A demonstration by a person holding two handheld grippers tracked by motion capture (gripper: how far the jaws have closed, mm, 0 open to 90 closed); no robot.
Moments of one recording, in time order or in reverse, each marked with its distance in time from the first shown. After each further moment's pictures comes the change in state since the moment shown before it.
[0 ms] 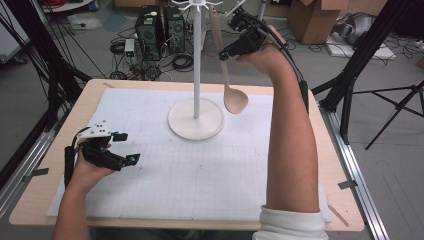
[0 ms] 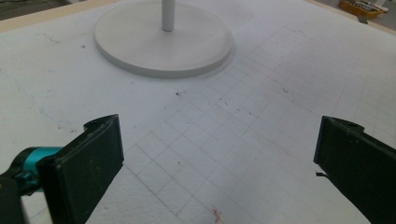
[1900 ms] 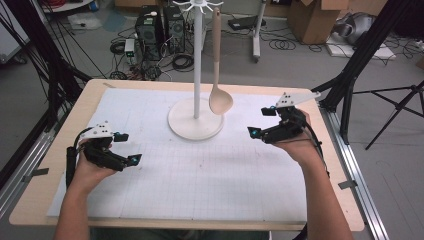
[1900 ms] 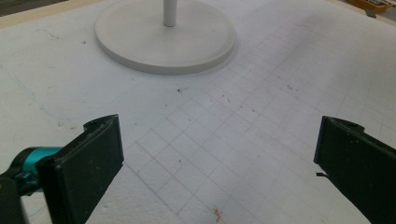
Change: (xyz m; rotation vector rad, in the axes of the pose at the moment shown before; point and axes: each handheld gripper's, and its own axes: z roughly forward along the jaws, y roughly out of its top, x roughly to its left) left arm -0.002 0.000 0.003 0.019 0.021 0.001; right arm 0.038 -0.225 0.015 -0.298 0.032 0.067
